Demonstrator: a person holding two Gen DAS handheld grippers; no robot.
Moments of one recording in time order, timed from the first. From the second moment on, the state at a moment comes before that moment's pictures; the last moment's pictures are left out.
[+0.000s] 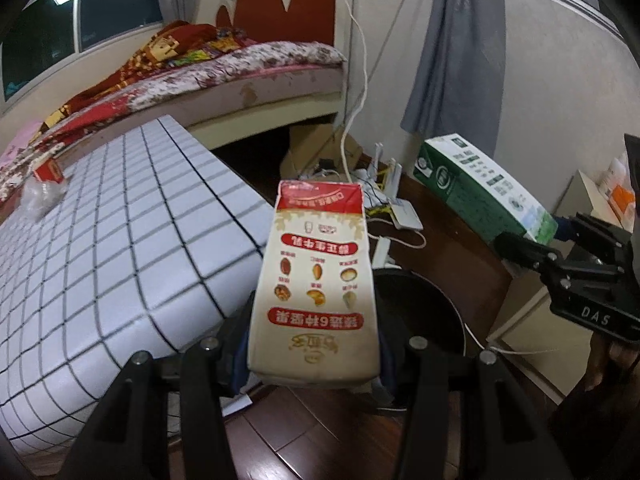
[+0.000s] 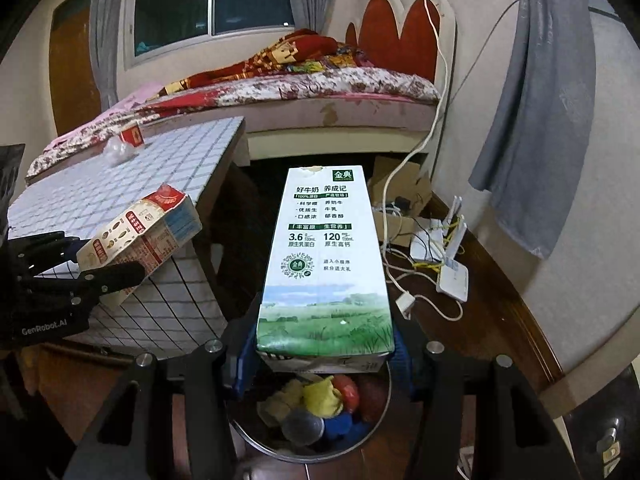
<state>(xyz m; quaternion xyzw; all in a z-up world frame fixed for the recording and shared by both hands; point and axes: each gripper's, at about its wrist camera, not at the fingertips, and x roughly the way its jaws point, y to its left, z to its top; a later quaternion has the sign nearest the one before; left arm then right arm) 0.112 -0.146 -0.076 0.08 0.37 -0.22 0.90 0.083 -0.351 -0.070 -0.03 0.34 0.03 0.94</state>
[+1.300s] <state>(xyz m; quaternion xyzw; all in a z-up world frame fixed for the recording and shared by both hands) 0.143 -0.195 -0.183 0.10 0.50 -0.24 0.83 0.117 -0.379 -0.204 -0.10 0.53 0.01 0.84</state>
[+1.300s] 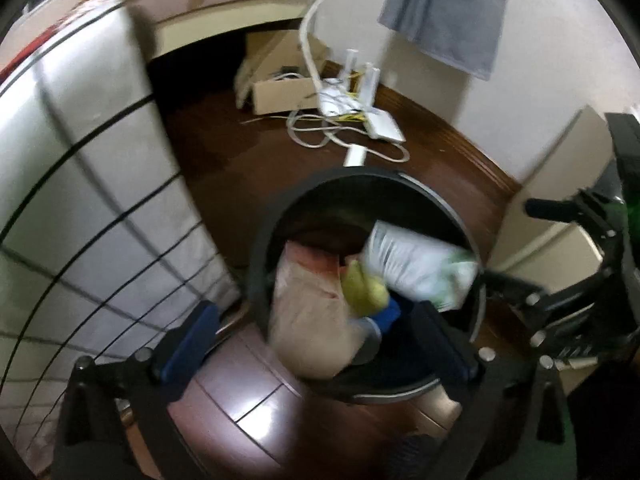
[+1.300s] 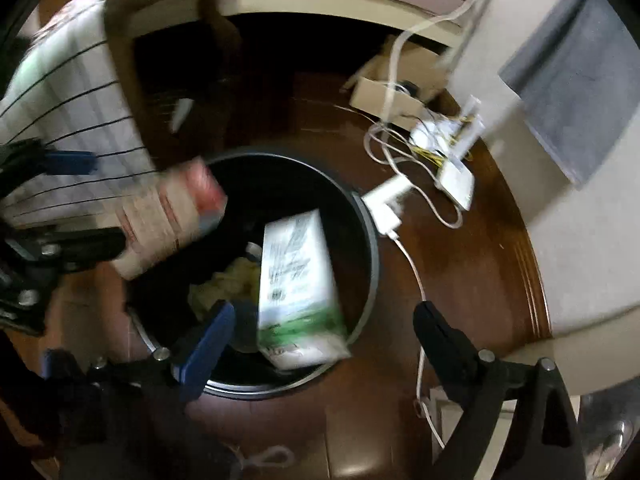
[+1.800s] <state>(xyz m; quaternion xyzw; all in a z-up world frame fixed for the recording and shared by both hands) 0.137 -0.176 -0.171 0.10 0.47 -0.21 0.85 0.117 -0.387 -0.193 -0.09 0.52 -0.02 0.85</state>
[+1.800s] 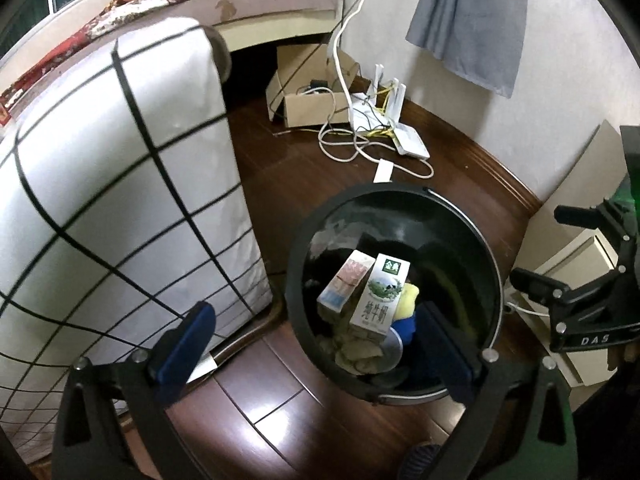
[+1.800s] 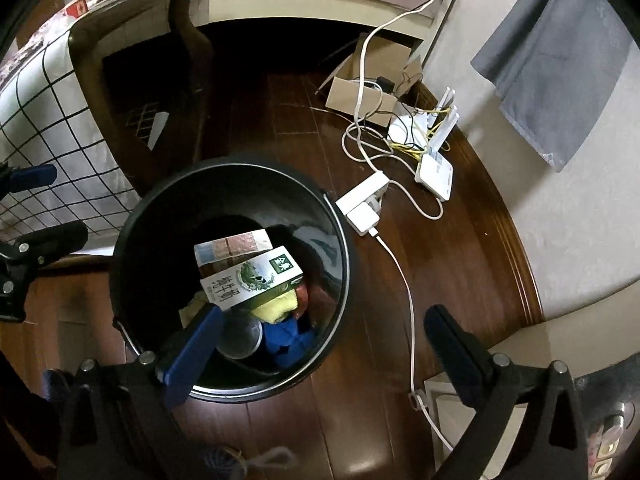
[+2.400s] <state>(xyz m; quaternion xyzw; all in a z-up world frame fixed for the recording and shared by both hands) 0.123 -0.155 -0.145 0.08 0.44 -0.19 0.87 0.111 -0.374 -0.165 -0.06 0.49 0.00 0.87</state>
